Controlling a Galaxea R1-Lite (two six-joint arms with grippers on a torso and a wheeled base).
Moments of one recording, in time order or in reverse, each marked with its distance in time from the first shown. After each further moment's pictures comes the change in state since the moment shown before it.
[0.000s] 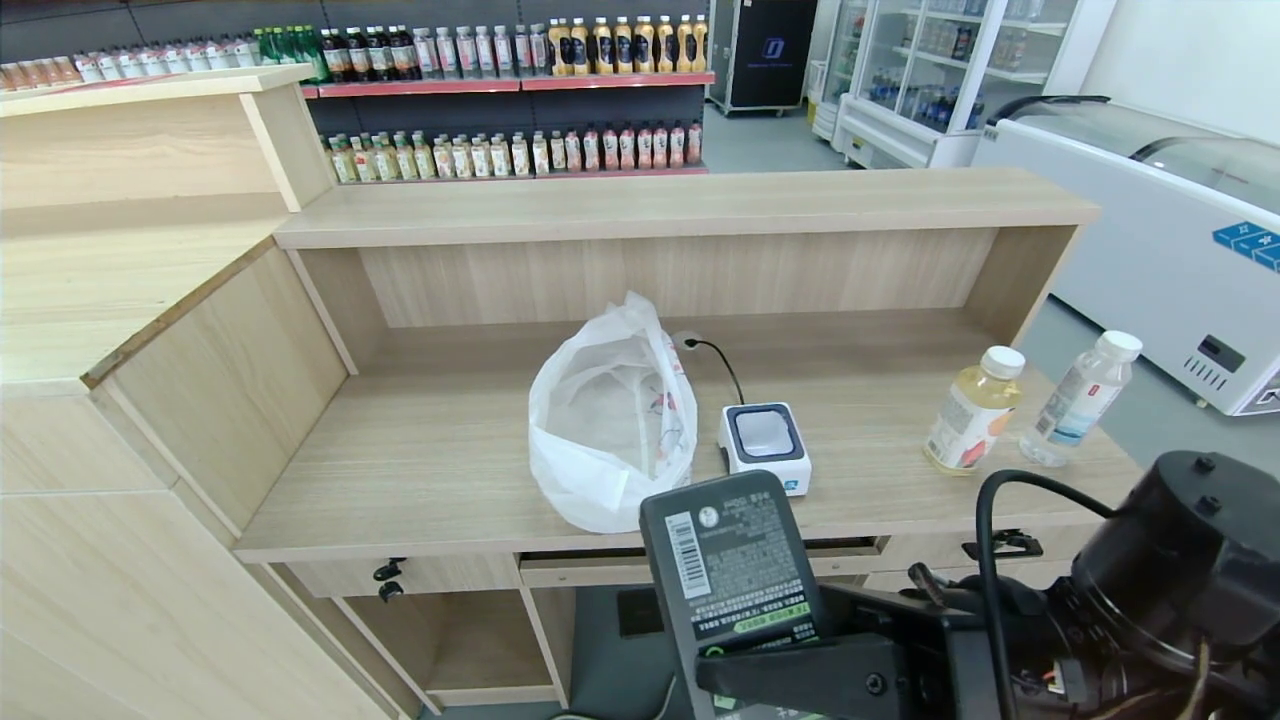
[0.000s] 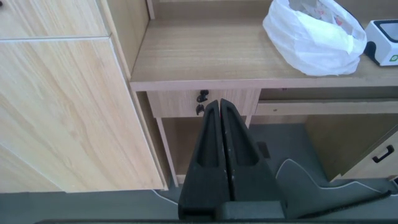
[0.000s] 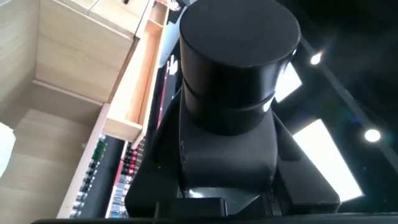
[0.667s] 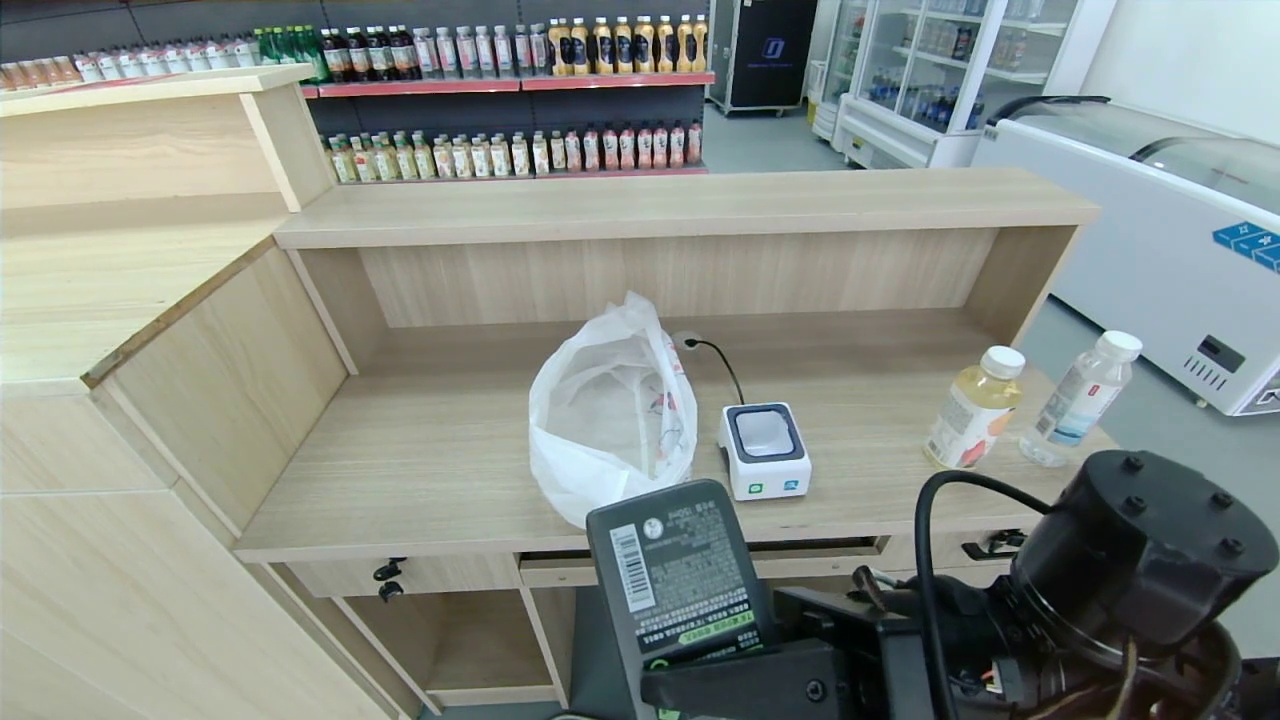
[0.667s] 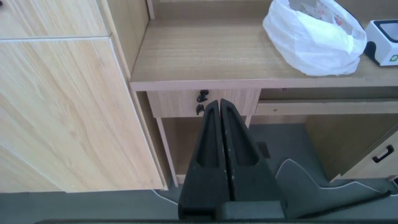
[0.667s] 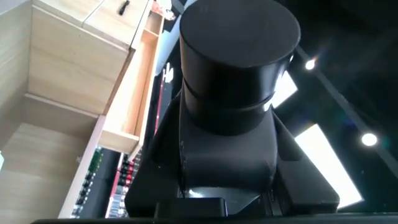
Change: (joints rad) left arm 0.000 0.000 0.000 0.000 0.000 0.000; right arm 0.046 0.063 -0.063 0.001 0.000 0.001
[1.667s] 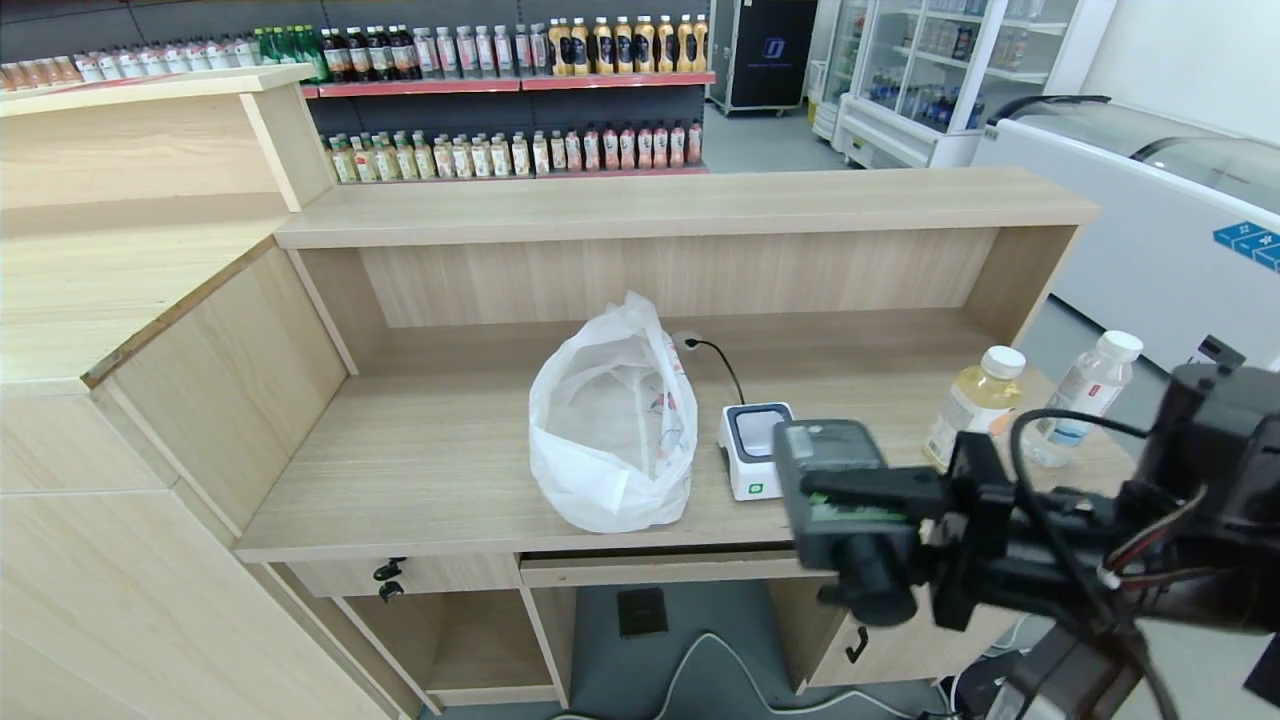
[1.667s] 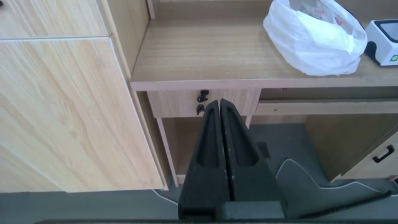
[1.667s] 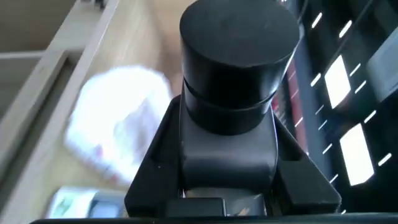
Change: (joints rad) left arm 0.000 0.000 0.000 0.000 0.000 0.001; right arm -0.420 -0.225 -0.026 0.483 -0.051 0.579
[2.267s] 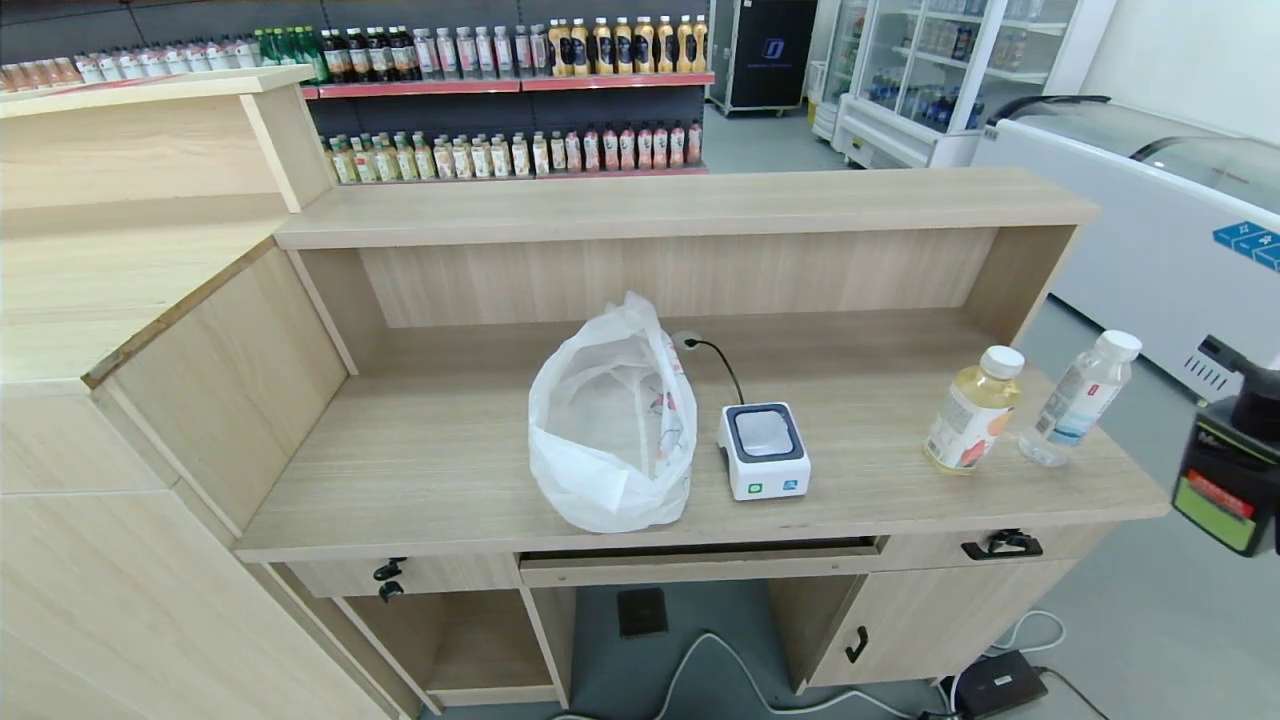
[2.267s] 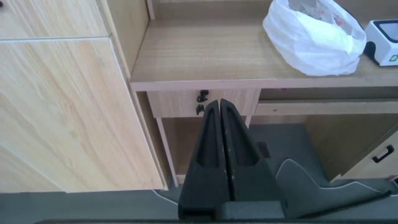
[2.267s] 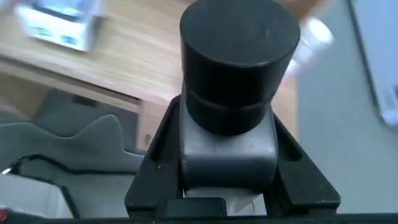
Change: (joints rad) left arm 0.000 0.000 0.000 0.000 0.000 -0.001; right arm -0.834 -0.330 -0.069 0.575 -0.364 1.145
